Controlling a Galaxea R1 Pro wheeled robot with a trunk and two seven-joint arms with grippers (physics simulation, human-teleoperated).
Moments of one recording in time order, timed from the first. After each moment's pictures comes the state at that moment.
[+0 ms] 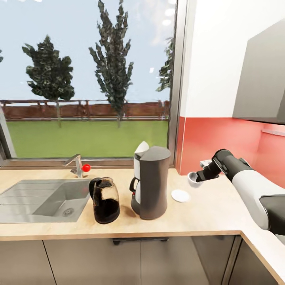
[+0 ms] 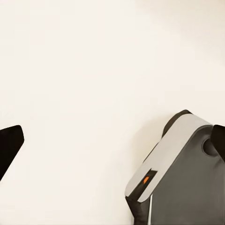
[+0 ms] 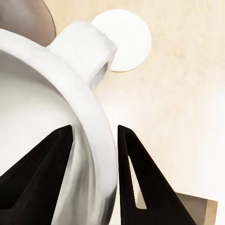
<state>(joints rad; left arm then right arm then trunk) 0.20 0.32 0.12 0.00 0.65 -0.31 -0.30 -1.29 -0.22 0.16 -0.32 0.43 0.95 0.74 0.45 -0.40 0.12</state>
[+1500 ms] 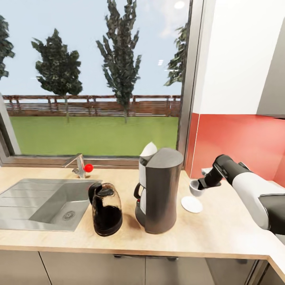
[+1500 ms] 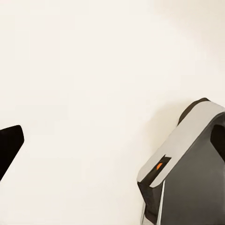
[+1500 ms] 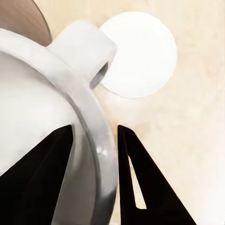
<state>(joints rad) 0.20 0.27 0.12 -0.01 0.64 -0.32 -0.20 -1.29 -0.22 0.16 -0.21 0.44 0.98 0.74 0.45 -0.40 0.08</state>
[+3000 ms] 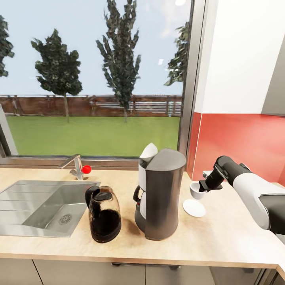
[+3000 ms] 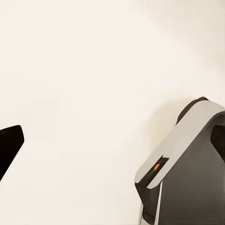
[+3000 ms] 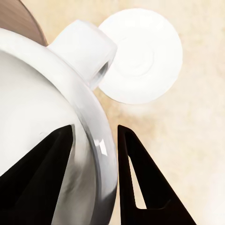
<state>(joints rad) 0.20 0.27 0.12 -0.01 0.64 -0.32 -0.19 -1.29 -0.22 0.15 -0.19 0.43 1.04 0.75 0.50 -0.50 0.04</state>
